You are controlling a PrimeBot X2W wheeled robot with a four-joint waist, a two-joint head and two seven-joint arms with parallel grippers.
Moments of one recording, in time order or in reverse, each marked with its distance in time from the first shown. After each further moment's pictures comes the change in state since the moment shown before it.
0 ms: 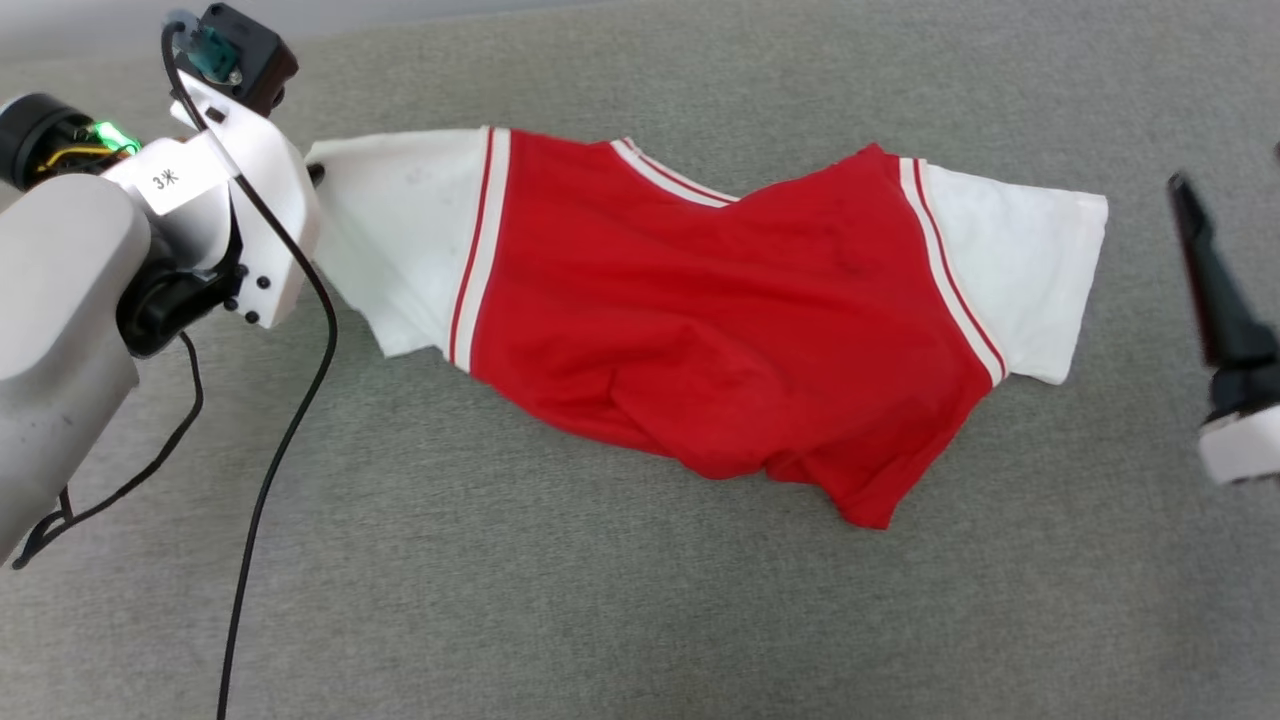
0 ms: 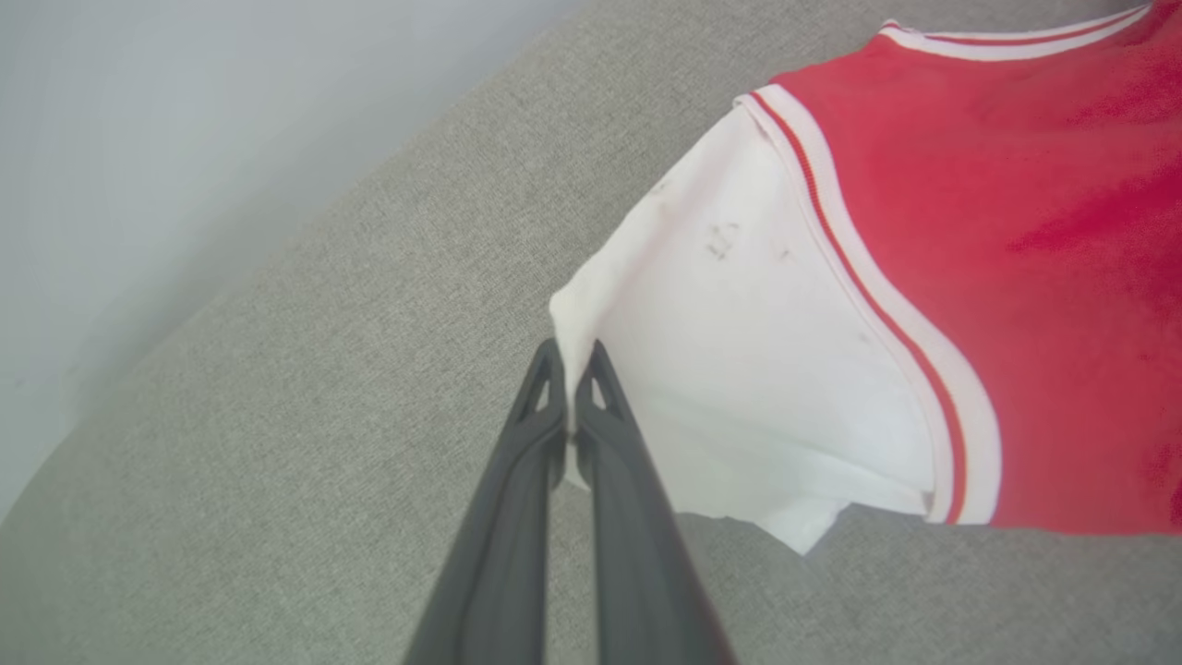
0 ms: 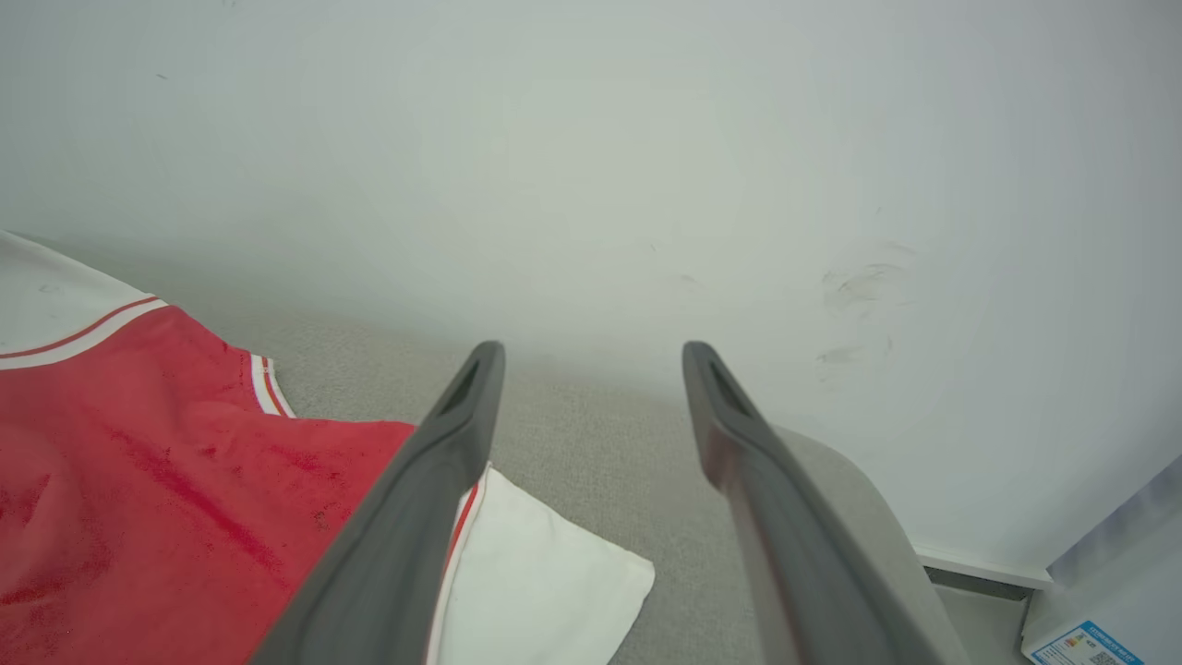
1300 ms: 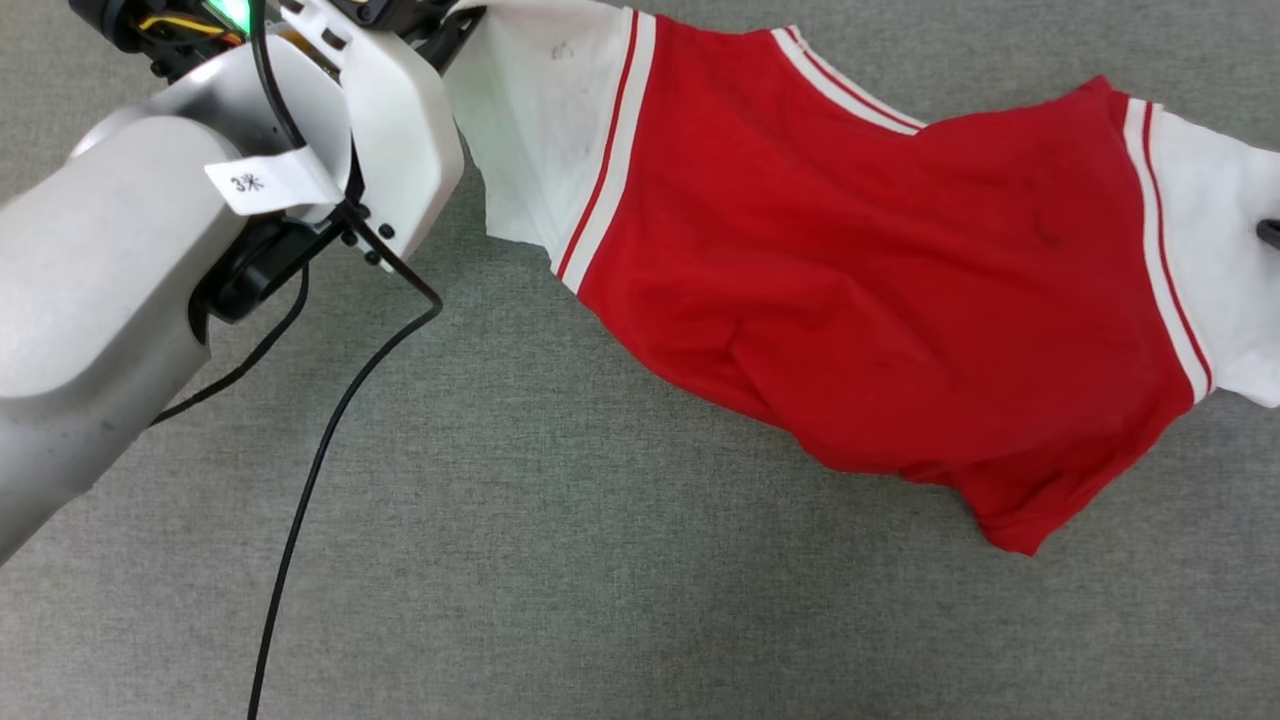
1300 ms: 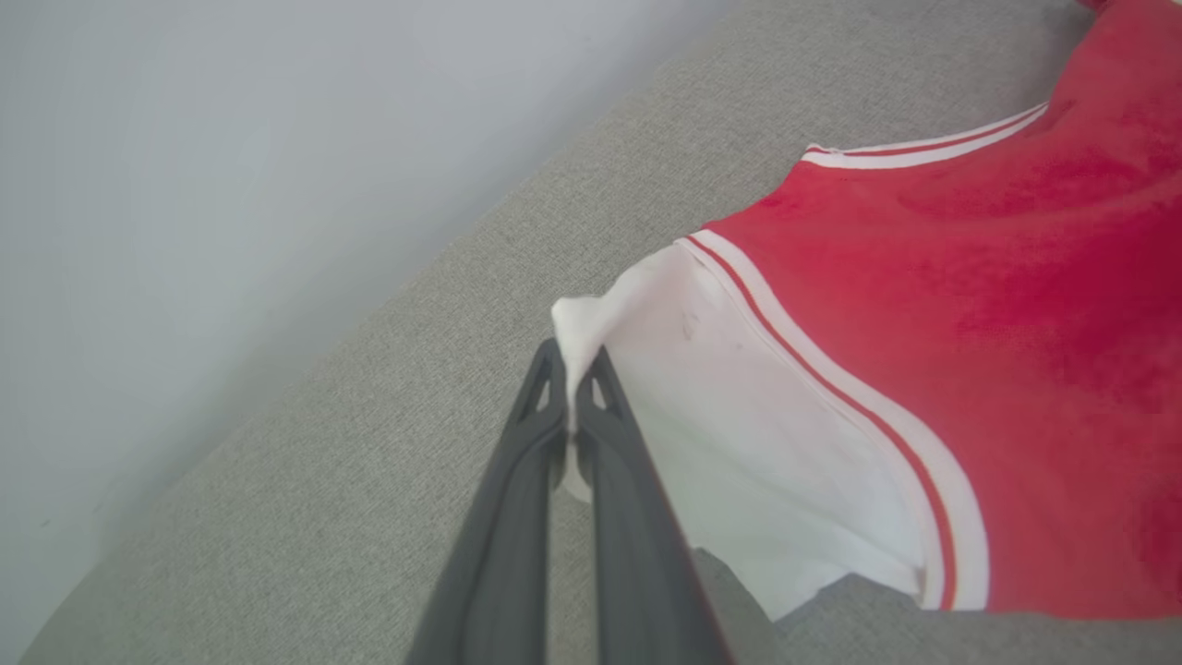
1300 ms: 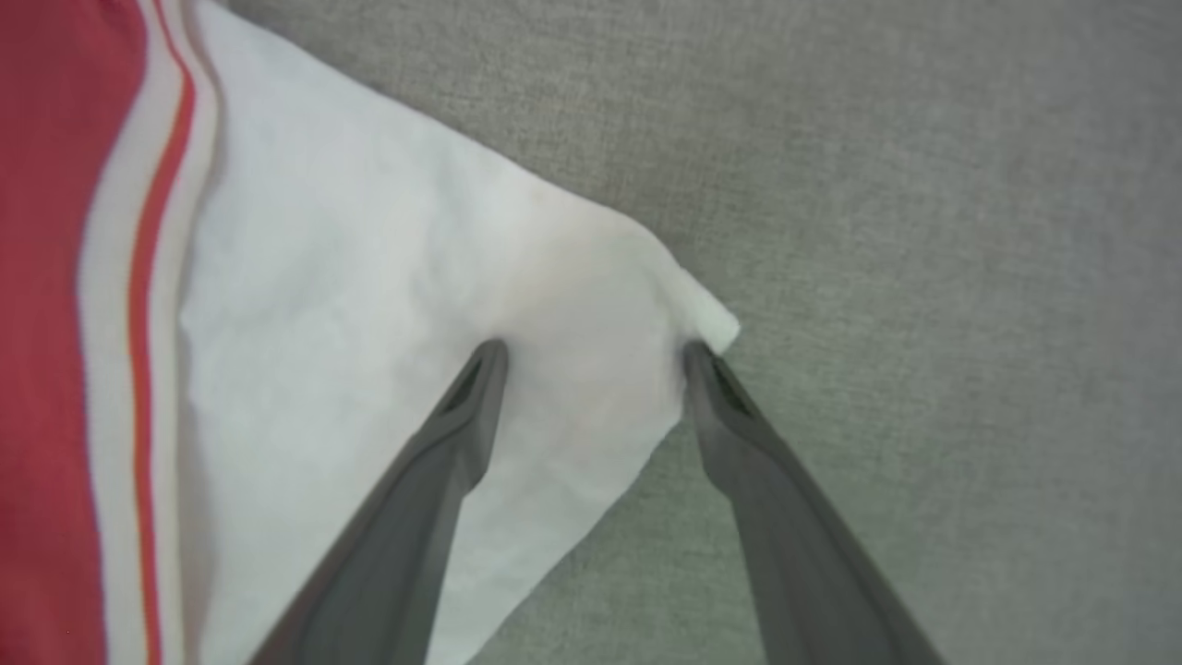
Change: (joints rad) left arm -0.087 0.013 0.021 -0.419 0.131 0.151 -0.101; right arm -0.529 -0.360 0.374 0.531 0.490 0.000 0.822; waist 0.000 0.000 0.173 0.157
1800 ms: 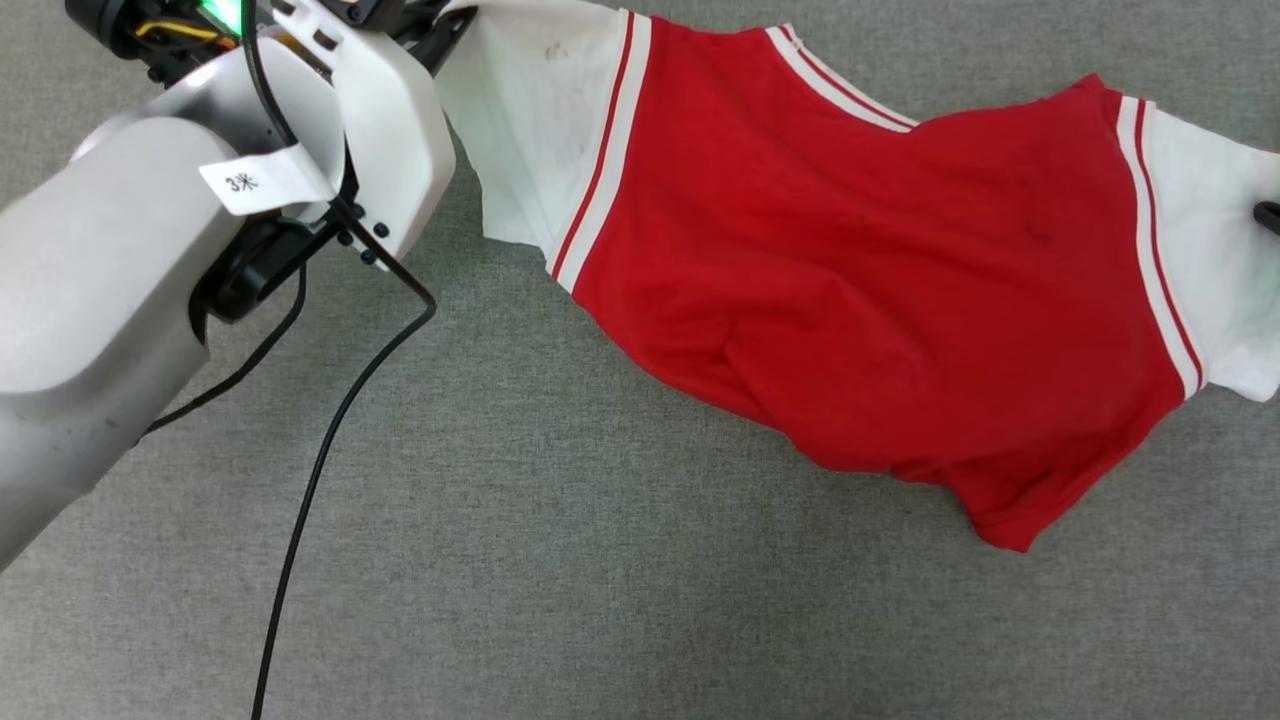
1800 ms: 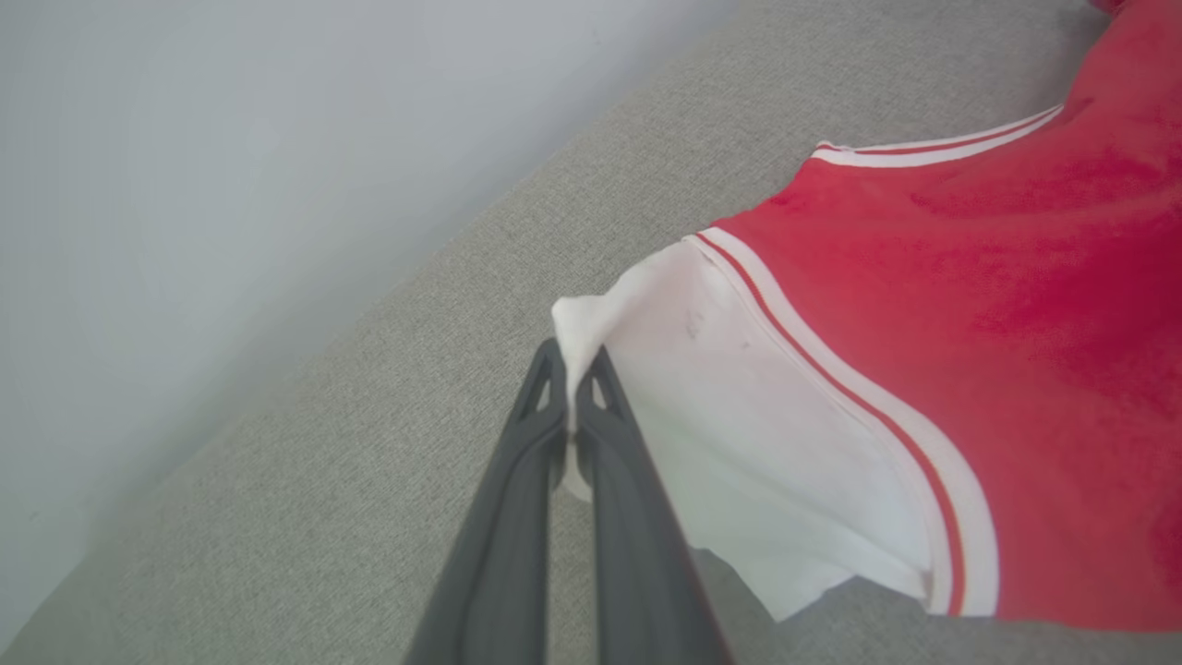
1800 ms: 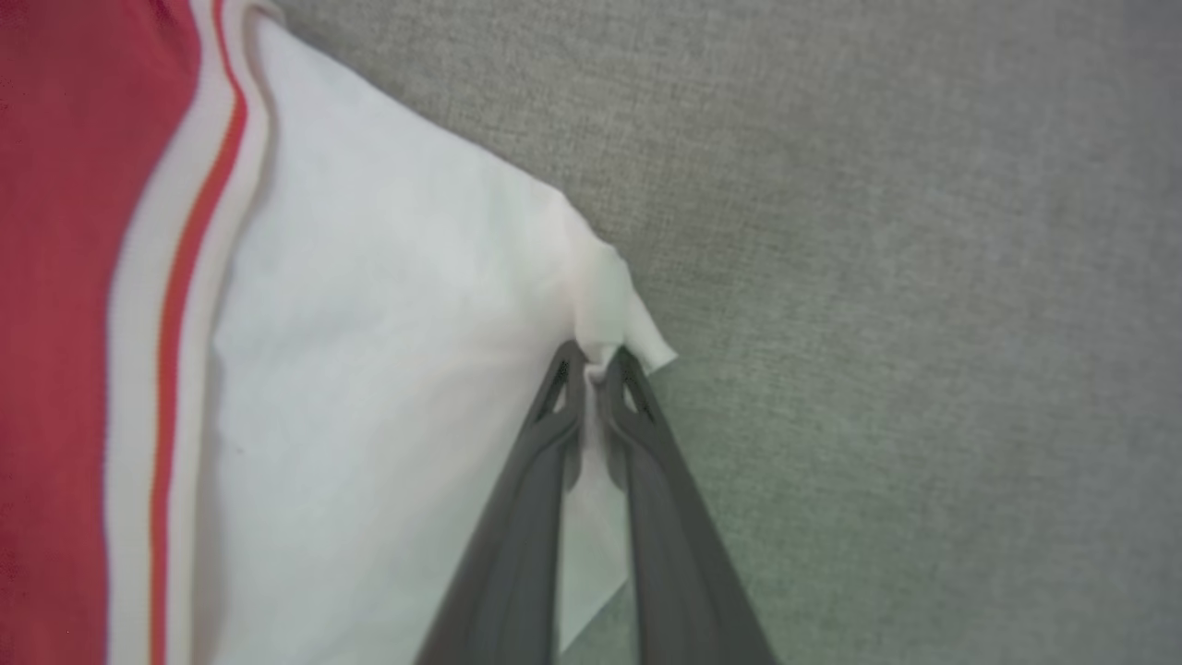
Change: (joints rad) left arm -0.003 -0.007 -0.003 0.031 -0.002 0.000 -0.021; right arm -0.035 0.014 0.137 0.110 0.030 0.000 -0.132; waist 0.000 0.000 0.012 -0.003
